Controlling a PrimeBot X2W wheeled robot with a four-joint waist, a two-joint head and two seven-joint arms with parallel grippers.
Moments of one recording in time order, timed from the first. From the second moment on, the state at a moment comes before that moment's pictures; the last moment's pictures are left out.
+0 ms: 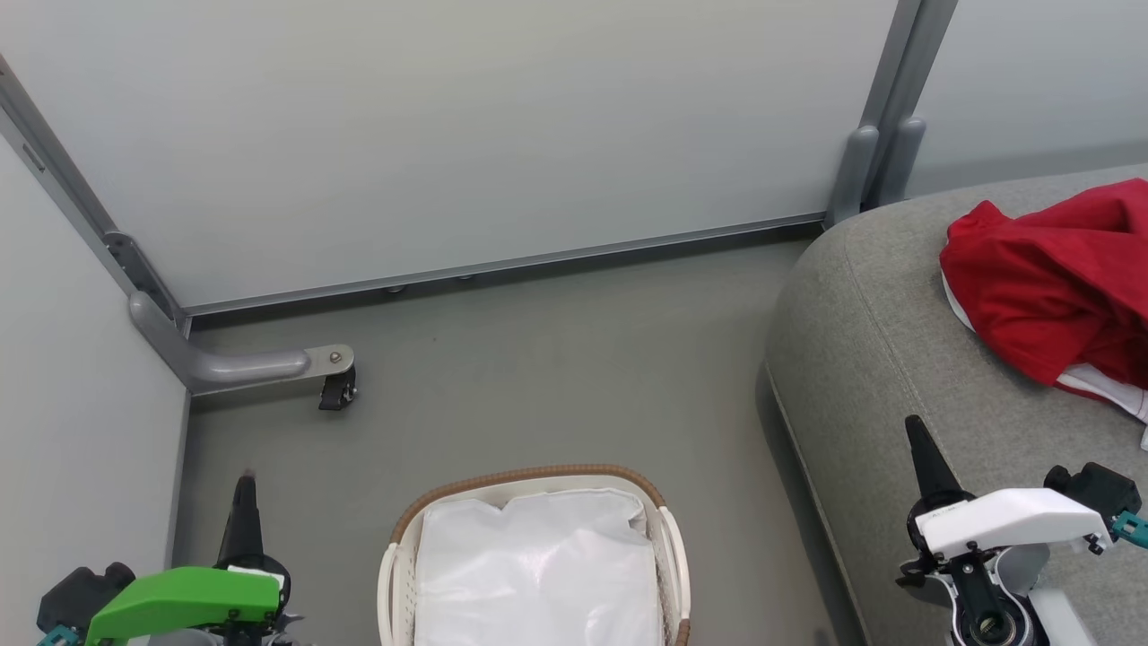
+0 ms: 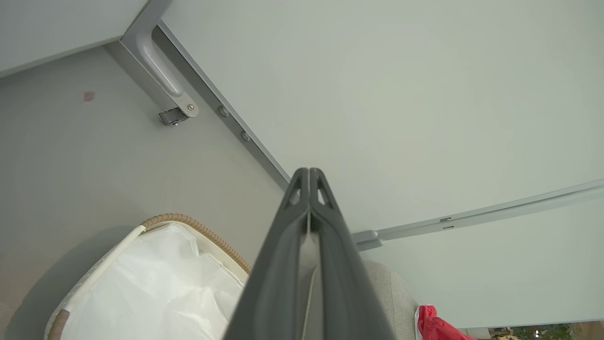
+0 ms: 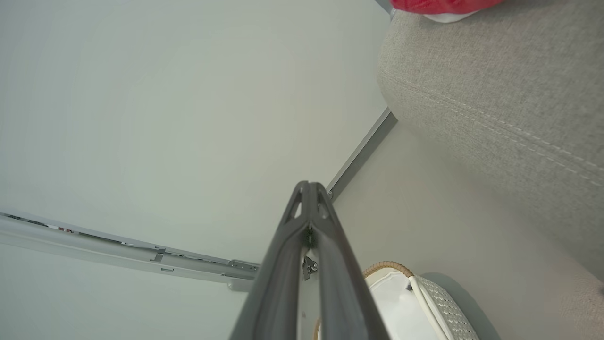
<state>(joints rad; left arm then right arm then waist) -0.05 0.04 0.09 0.32 -1.12 -0.13 -0.03 -0.14 -0.04 -0.04 0.34 1.08 0.13 -0.03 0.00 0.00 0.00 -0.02</state>
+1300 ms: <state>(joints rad) -0.08 0.04 0.10 0.27 -1.44 -0.13 0.07 -0.12 -0.05 -0.09 0.28 1.43 0.13 0.07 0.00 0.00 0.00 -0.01</state>
